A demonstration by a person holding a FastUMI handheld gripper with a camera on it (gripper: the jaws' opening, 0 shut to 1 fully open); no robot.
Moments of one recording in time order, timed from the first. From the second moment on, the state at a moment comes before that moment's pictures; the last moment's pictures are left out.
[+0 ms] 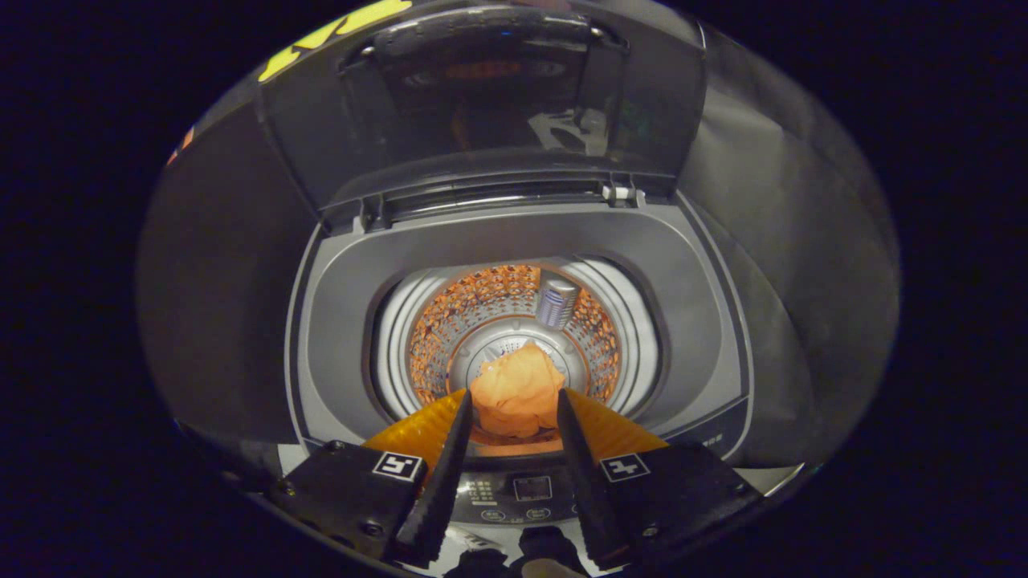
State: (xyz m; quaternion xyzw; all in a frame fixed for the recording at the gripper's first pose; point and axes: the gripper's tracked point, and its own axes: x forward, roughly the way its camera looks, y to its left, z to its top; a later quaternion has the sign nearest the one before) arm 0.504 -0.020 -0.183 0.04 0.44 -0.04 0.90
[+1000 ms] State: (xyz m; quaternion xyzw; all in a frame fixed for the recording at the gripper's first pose) arm 0.434 -0.014 0.068 0.01 0.21 -0.05 0.98
